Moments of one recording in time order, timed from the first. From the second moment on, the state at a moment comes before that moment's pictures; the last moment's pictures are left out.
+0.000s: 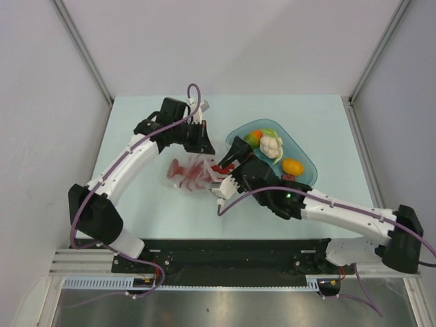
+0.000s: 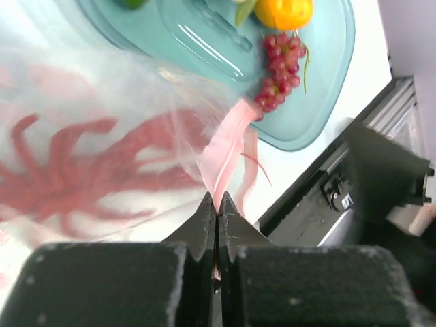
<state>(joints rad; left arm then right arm) -0.46 1.54 1.44 -0.71 0.51 -0.29 1.09 1.28 0.98 -0.10 0.56 -1.69</state>
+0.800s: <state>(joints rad) -0.32 1.49 1.44 -0.68 0.63 -0.33 0.64 1.05 1.12 -0.55 -0.21 -0.10</state>
